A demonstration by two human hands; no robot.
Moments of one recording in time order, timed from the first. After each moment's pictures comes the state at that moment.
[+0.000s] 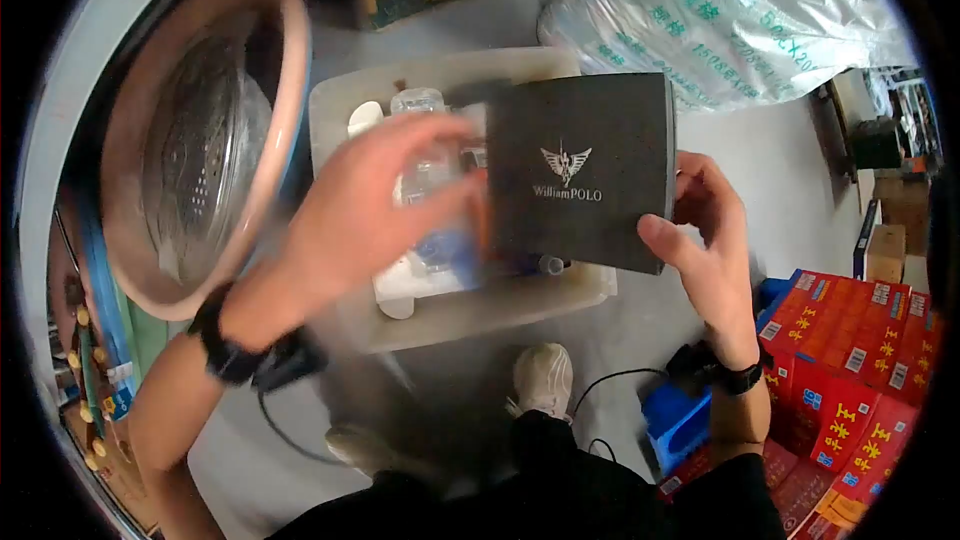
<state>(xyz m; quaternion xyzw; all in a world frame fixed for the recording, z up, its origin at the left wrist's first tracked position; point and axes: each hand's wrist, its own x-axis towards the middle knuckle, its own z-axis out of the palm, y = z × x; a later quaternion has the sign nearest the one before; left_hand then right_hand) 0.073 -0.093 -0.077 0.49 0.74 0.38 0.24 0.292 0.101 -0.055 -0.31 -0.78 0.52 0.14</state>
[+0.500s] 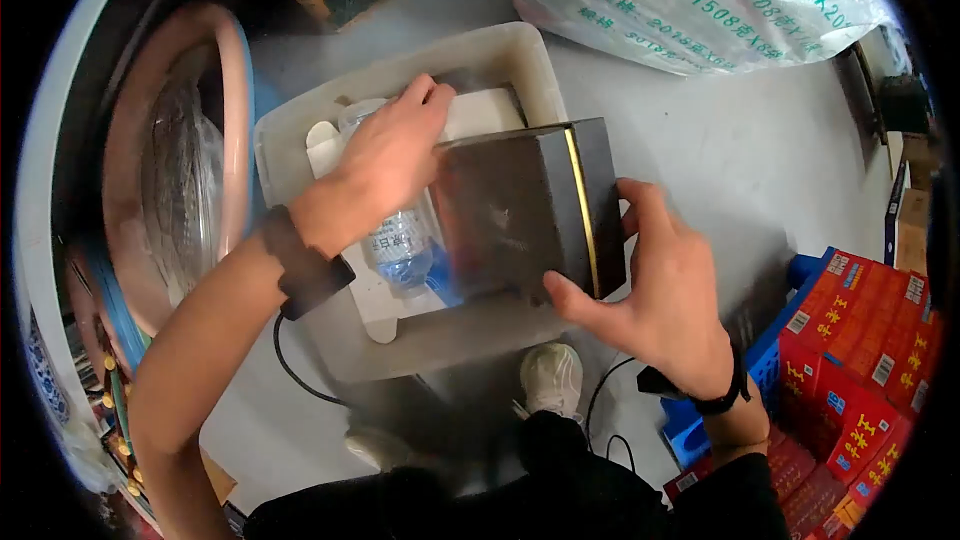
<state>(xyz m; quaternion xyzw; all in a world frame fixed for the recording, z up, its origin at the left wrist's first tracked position) 0.049 -0.001 -0.169 0.56 0.80 0.11 0.19 0.296 0.103 -0.095 -0.31 -0.90 0.31 0.04</state>
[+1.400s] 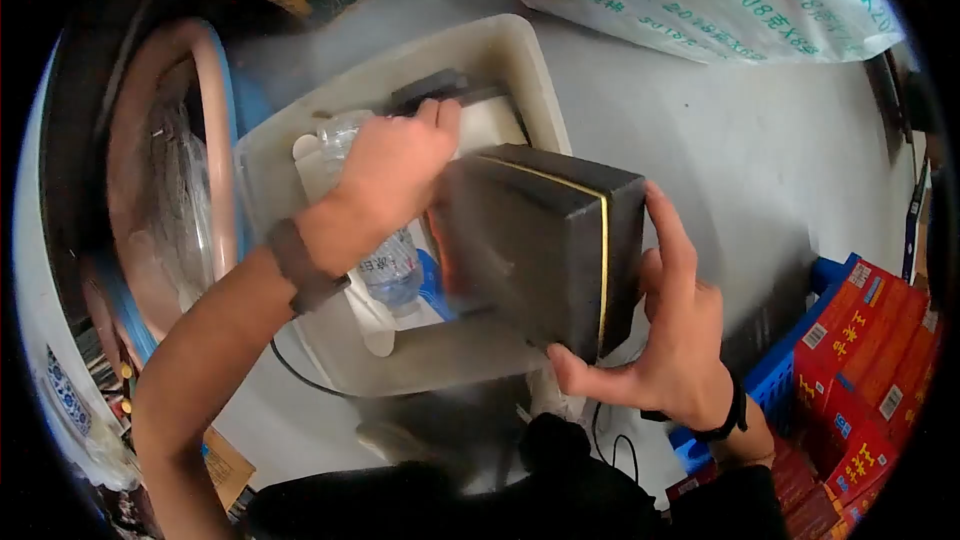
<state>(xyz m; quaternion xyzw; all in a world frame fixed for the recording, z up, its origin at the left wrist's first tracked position) 0.058 0.017 -0.183 0.64 0.76 -0.06 0.08 0.316 0.115 -0.118 -0.23 -0.89 0.39 0.09</state>
